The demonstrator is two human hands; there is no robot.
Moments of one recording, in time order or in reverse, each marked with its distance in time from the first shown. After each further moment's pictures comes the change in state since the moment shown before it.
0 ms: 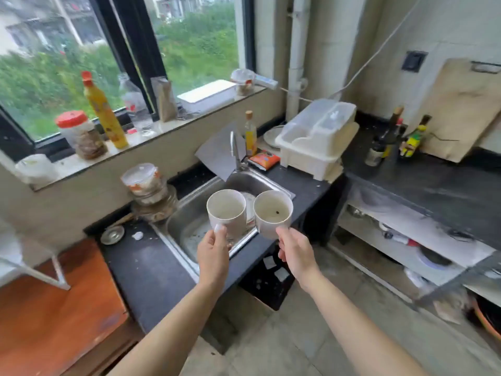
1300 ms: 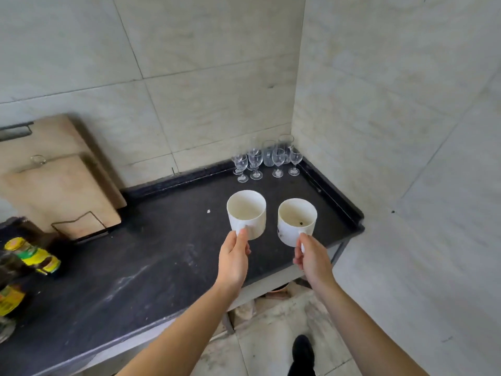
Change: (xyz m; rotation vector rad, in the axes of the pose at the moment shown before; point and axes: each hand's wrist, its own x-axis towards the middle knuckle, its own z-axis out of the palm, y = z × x) left_hand -0.300 0.043 0.898 0.176 -1.357 0.070; right_hand 0.028 0.117 -0.837 0.296 1.256 0.242
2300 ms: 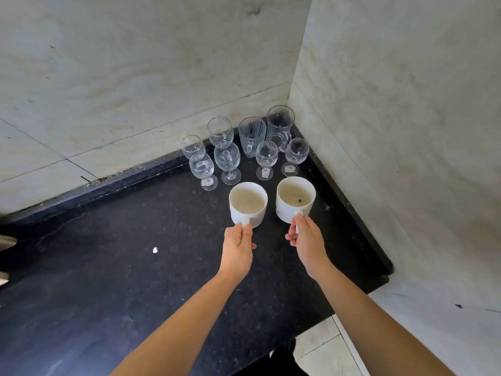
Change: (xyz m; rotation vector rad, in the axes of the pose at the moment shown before) left_hand 0.328 -0.076 0.138 0.360 -0.151 -0.210; right_hand 0.358 0.006 0.043 -0.117 0.053 0.263
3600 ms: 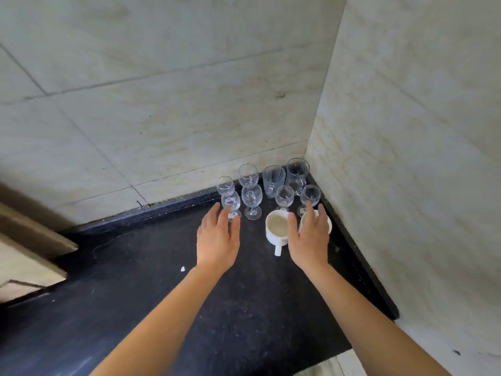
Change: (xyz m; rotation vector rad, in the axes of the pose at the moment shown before) left_hand -0.023 0.091 -0.104 0.548 0.363 0.302; right_hand -0.035 -0.108 0.002 -0.544 0.138 -0.542
